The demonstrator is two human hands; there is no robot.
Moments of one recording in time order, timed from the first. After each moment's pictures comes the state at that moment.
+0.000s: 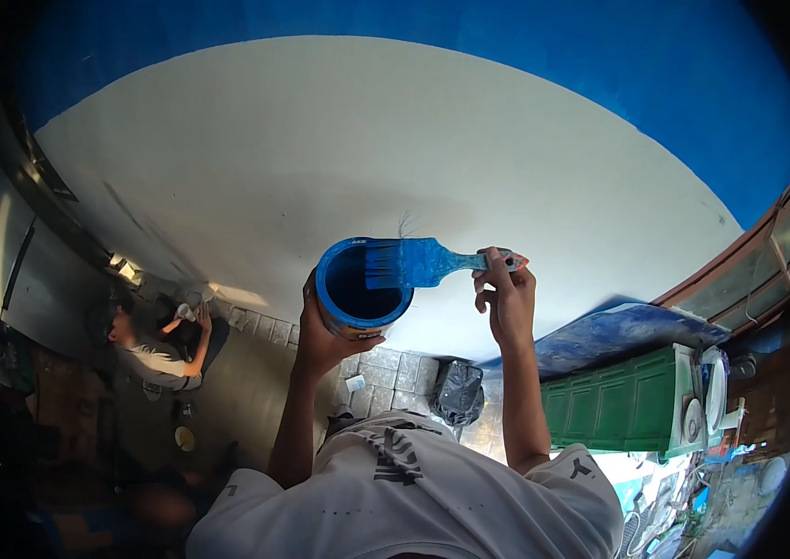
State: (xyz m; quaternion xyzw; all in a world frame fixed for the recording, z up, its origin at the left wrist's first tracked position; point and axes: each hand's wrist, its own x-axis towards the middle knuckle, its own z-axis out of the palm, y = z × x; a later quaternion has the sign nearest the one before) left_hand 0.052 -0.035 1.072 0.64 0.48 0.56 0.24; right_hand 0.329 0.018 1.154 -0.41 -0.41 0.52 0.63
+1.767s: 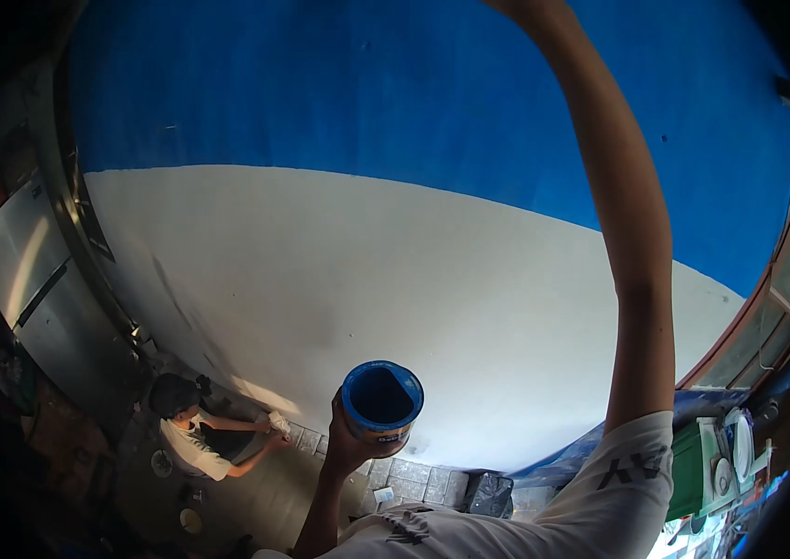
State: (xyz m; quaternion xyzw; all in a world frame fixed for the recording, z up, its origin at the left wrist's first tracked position) left_hand -0.081 -0.047 1.069 0.61 0.46 0.60 0.26; right_hand 0.079 0.095 1.669 0.02 -0.81 -0.31 0.50
